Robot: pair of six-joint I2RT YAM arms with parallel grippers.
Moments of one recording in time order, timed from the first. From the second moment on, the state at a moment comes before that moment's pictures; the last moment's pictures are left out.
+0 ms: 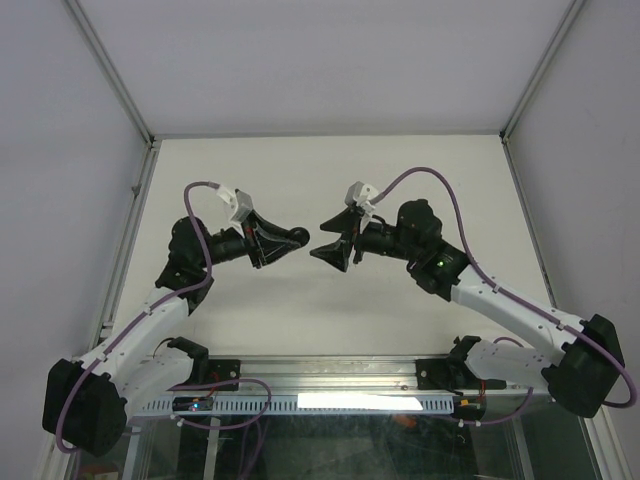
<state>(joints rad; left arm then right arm) -0.39 0.93 0.54 0.44 0.84 -0.34 0.80 1.09 0.82 0.16 -0.49 0.00</state>
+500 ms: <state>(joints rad) -0.39 0.93 0.46 0.84 0.94 -0.35 0.80 1.15 0.82 0.40 -0.53 0.18</state>
